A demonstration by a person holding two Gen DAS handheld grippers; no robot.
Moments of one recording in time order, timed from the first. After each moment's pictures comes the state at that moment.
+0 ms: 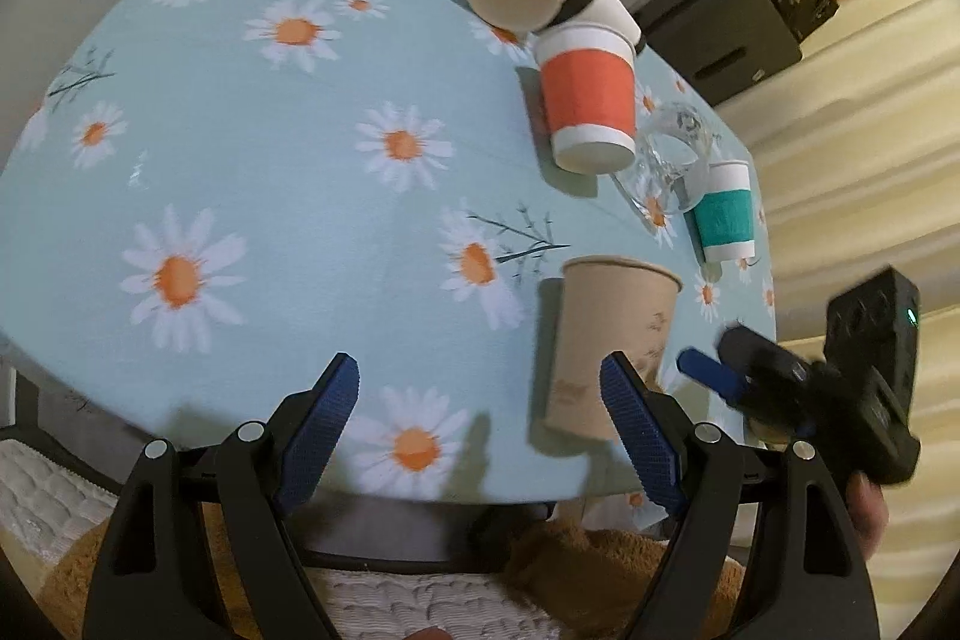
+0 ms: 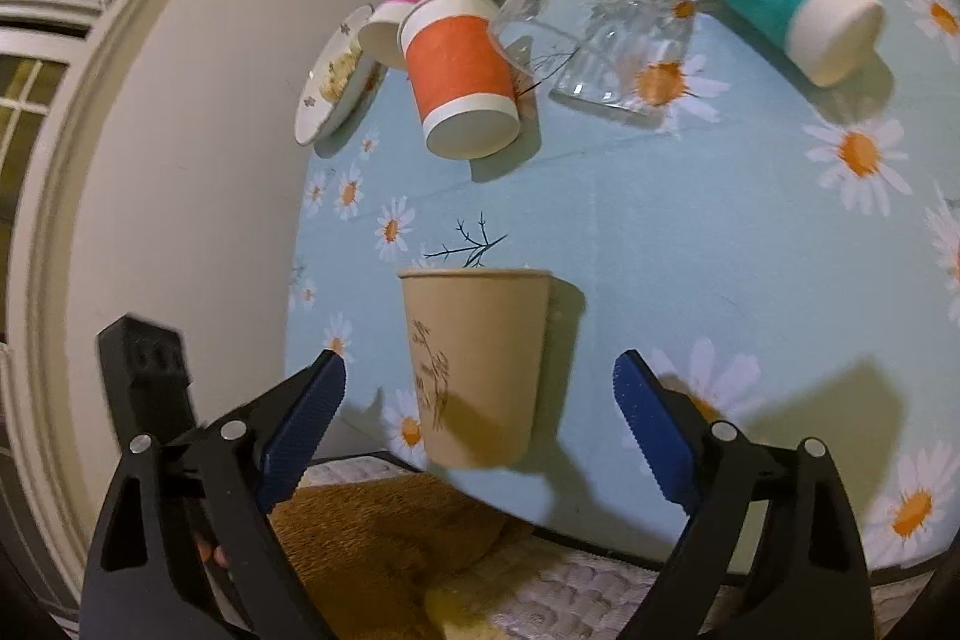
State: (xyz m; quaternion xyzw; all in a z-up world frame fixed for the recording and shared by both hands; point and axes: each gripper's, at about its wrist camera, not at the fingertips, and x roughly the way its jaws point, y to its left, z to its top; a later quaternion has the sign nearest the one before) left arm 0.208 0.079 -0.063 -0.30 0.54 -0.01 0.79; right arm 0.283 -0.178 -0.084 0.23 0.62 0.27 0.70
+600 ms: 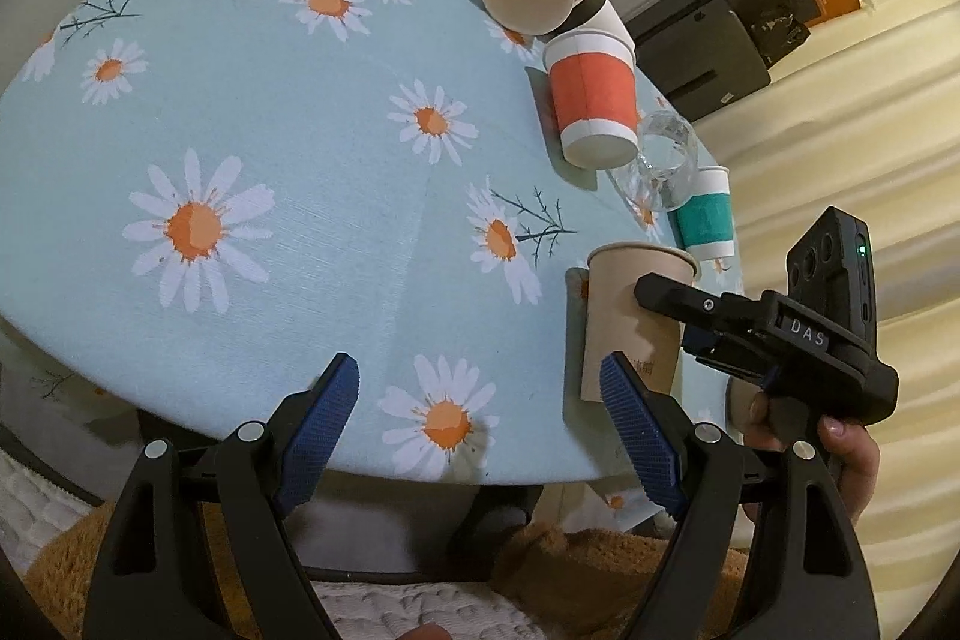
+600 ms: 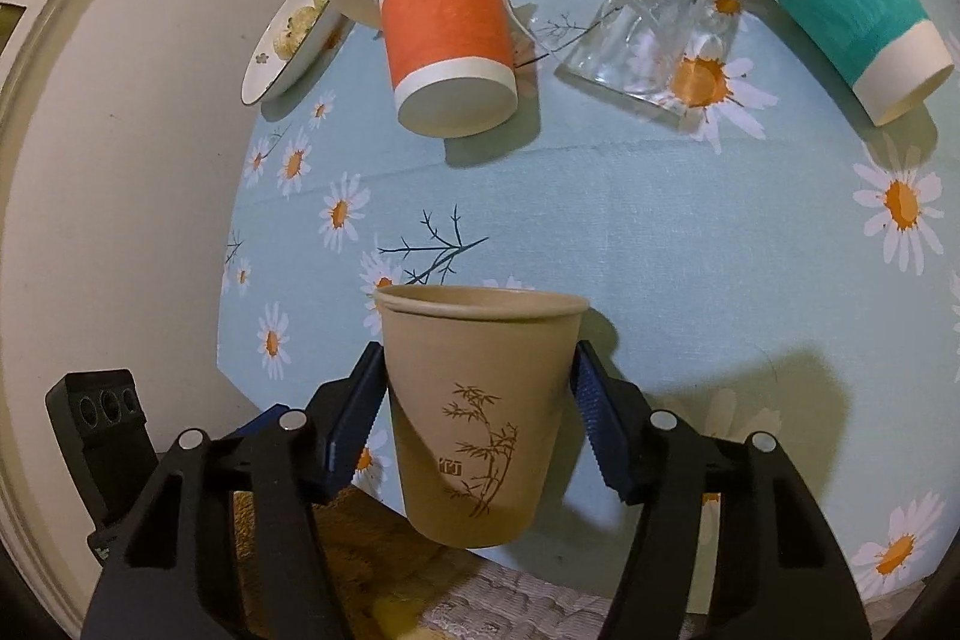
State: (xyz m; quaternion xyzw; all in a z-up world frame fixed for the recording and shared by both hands) left arm 0.184 0.093 -0.085 -0.34 0.50 -0.04 0.80; right arm 0.295 -0.142 -0.104 0.16 0.64 0.24 0.71
